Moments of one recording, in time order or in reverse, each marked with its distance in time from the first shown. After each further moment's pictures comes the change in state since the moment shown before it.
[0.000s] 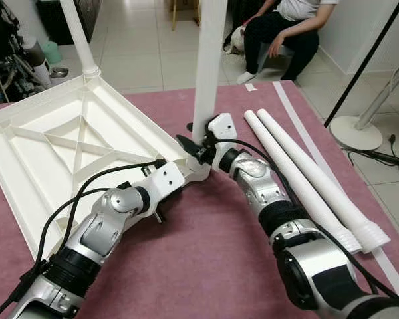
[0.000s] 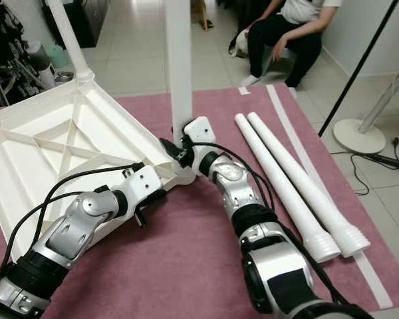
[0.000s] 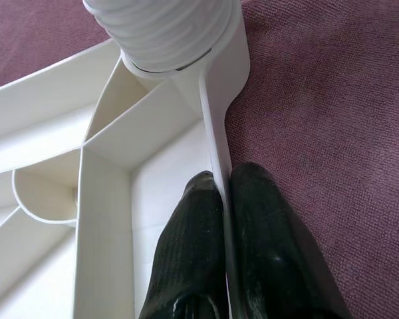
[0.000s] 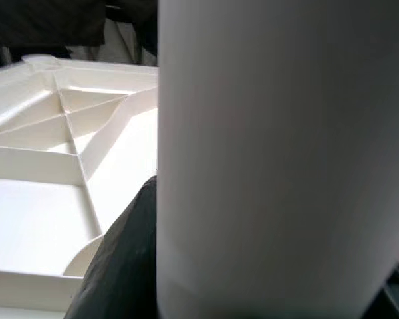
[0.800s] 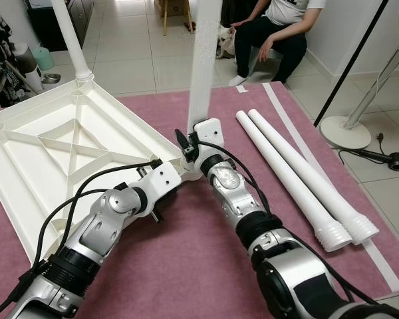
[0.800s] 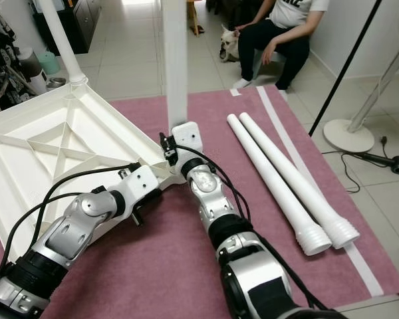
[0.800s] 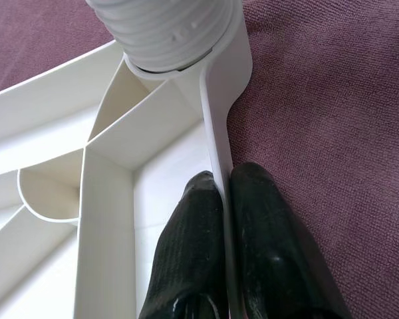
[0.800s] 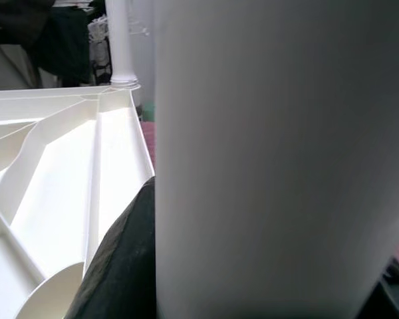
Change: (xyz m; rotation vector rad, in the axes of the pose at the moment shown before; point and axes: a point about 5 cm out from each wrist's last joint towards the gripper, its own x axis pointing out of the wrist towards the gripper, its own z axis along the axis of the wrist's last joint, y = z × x) left arm 0.000 0.002 -0.004 -0.009 0.021 0.018; right arm 0.005 0.022 -0.009 0.112 -0.017 -0.332
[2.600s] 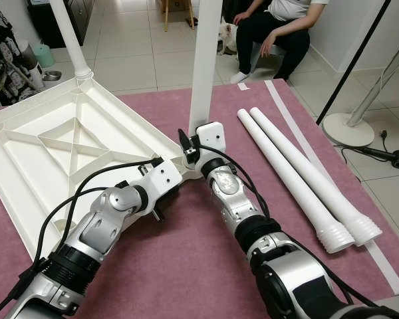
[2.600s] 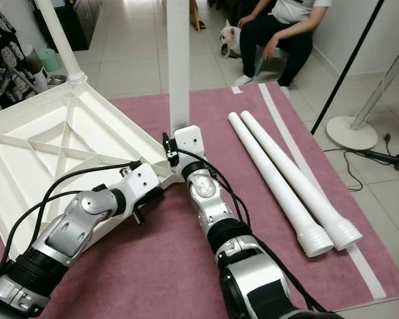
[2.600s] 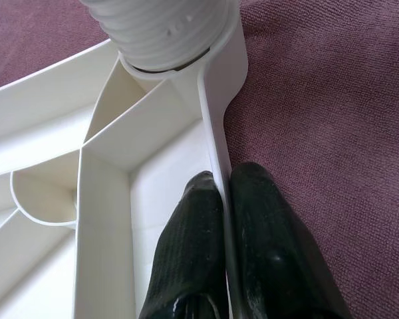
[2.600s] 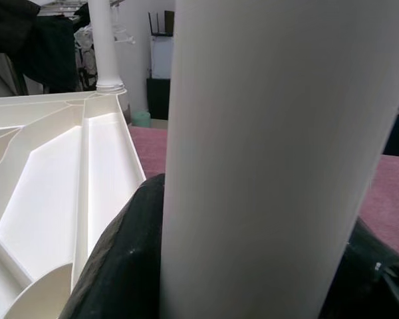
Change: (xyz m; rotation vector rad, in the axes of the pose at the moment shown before) left arm 0.000 0.002 0.003 -0.004 -0.015 0.007; right arm -0.002 0.002 0.003 -0.010 -0.064 0.006
